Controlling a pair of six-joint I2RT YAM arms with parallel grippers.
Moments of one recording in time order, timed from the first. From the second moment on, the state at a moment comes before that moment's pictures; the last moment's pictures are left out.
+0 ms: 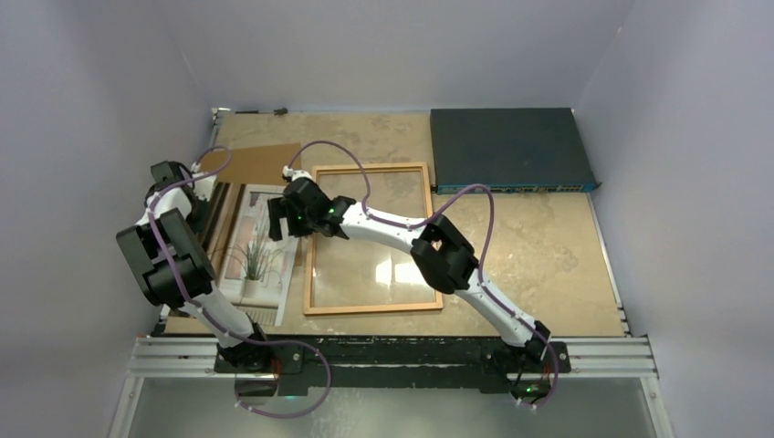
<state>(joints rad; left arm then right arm) 0.52 1.72 1.12 -0.50 -0.09 0.69 1.04 2.50 2.14 -0.32 -0.01 0.67</state>
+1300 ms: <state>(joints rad) 0.50 1.77 1.05 -0.39 -0.06 0.69 1.01 2.52 2.10 -0.21 0.00 0.80</state>
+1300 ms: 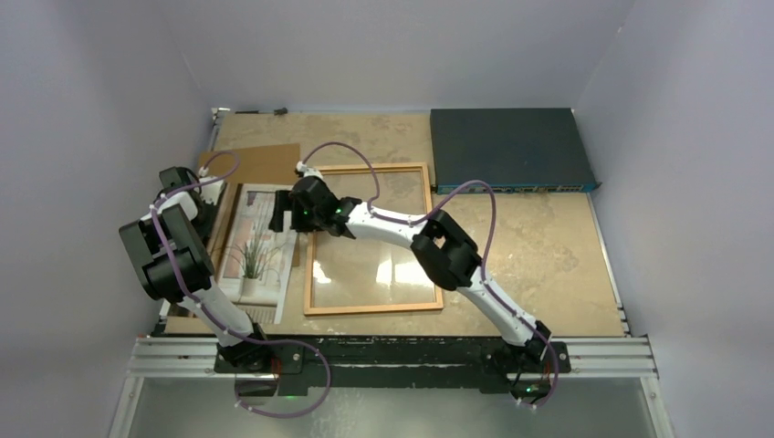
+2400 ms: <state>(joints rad) 0.50 1.67 1.15 -0.53 -0.06 0.73 1.02 2.56 2.22 -0.30 0.08 0.83</state>
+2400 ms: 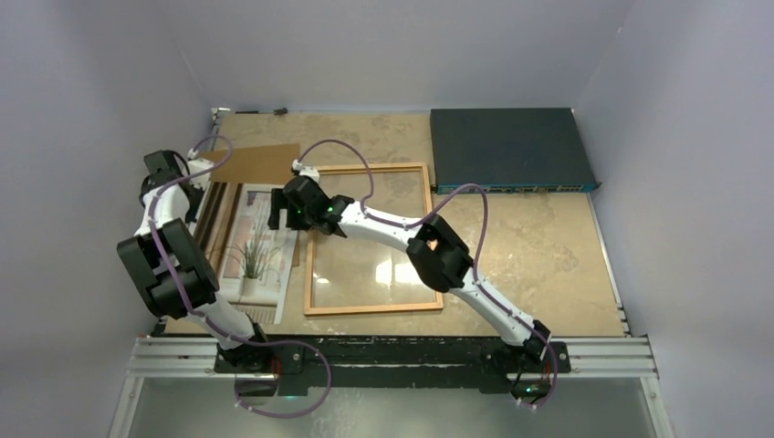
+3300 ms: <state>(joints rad) 0.58 1.80 0.96 -0.15 -0.28 0.82 1.03 2.63 2.34 -0.37 0.17 0.78</state>
